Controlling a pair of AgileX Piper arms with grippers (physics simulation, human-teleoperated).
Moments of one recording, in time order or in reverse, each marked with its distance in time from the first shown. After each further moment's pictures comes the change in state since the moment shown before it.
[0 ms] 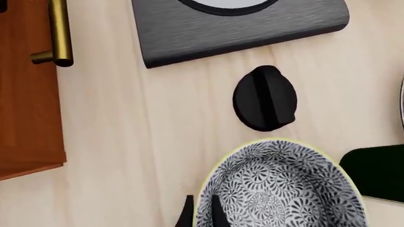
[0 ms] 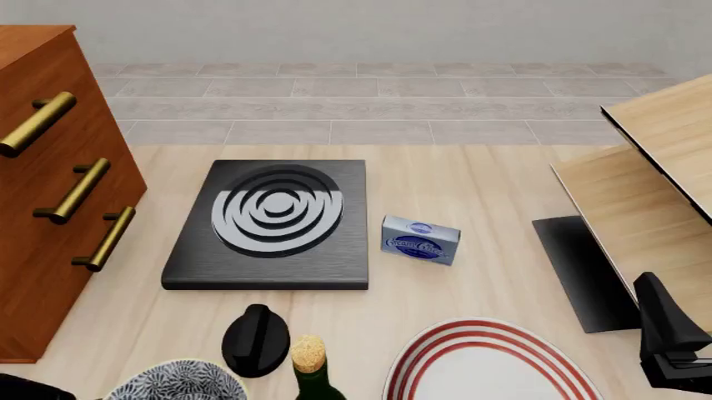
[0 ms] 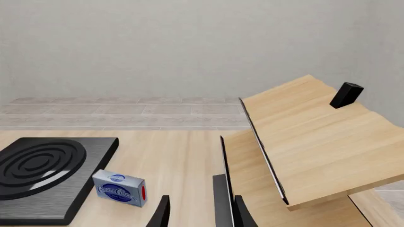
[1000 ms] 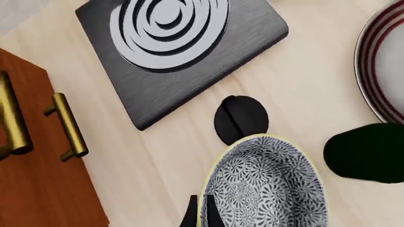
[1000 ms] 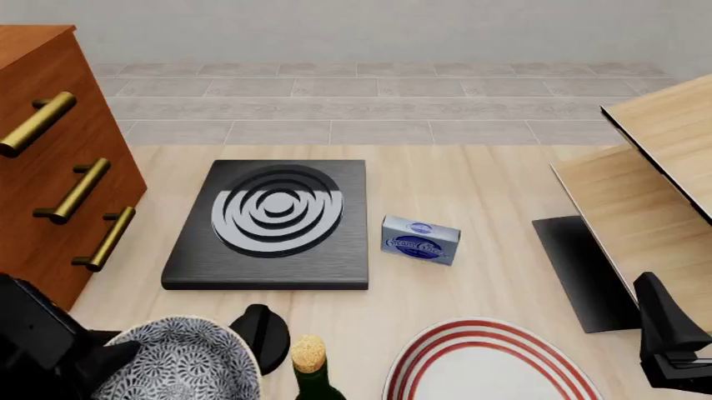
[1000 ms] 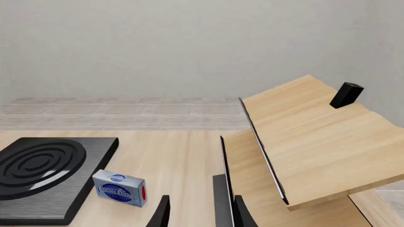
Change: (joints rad) left arm -0.086 0.290 -0.292 -0.011 0.322; right arm 0.000 0.000 0.000 0.000 0.000
